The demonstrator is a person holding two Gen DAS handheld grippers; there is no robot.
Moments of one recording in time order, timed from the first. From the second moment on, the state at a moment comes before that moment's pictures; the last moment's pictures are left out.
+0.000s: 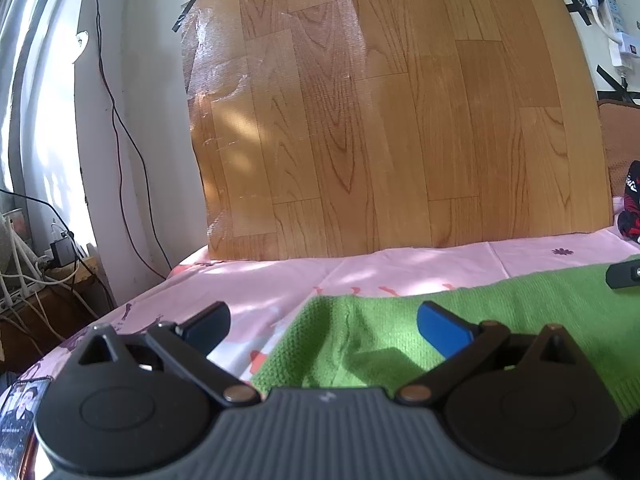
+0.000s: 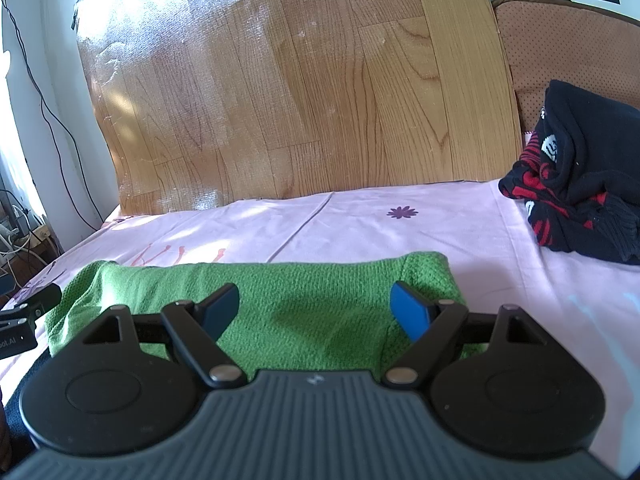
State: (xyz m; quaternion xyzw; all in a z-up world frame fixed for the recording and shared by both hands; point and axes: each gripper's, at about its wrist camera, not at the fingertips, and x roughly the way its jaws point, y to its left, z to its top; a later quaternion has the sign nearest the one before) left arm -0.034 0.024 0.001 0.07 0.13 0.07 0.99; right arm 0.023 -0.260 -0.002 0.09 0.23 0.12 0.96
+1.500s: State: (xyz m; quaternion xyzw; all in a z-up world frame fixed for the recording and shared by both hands) left arm -0.020 0.032 -0.004 0.05 0.18 0.03 0.98; right arm 0.023 -0.261 -0.002 0.09 0.23 0.12 0.96
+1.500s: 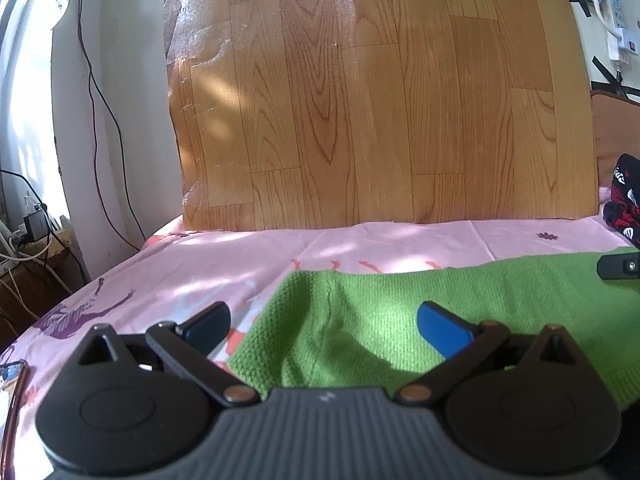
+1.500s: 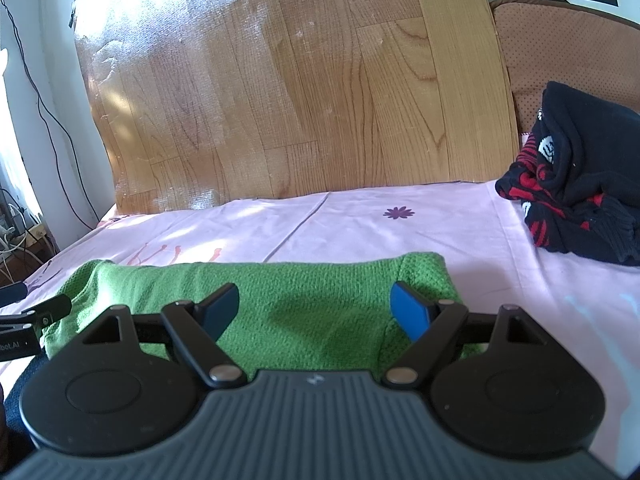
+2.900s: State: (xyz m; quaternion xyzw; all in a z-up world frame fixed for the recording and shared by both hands) left arm -0.007 0.037 -0.008 0.03 0.22 0.03 0.97; right arm 0.021 -0.318 0.015 0.10 0.23 0.06 0.97
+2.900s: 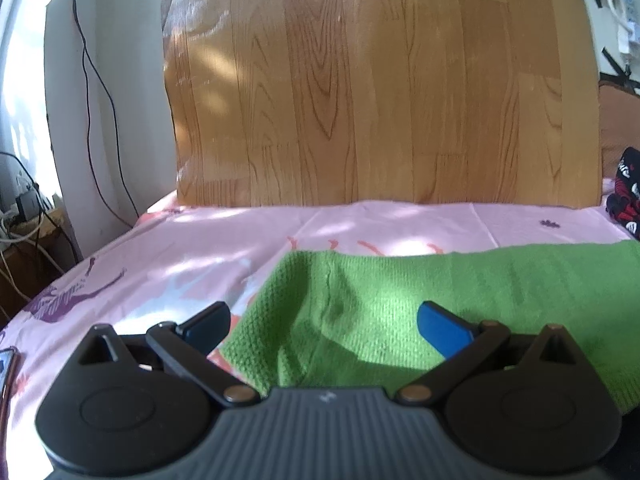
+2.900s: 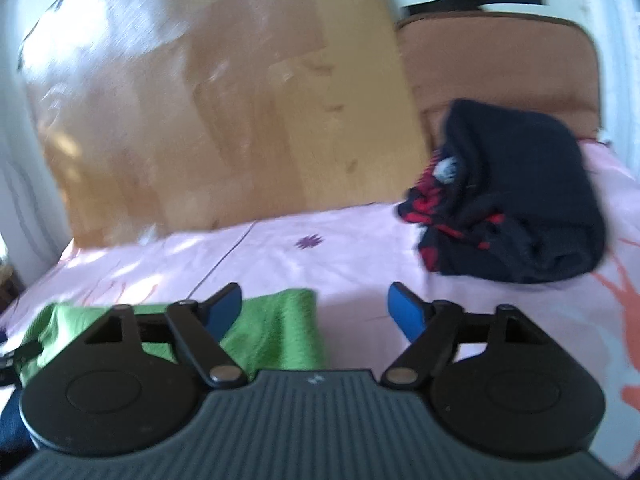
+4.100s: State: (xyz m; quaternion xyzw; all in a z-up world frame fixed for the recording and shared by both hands) left arm -0.200 0.175 -0.016 -0.20 0.37 -0.10 0.90; right arm -0.078 -0.106 0.018 0.01 0.33 0.49 0.81
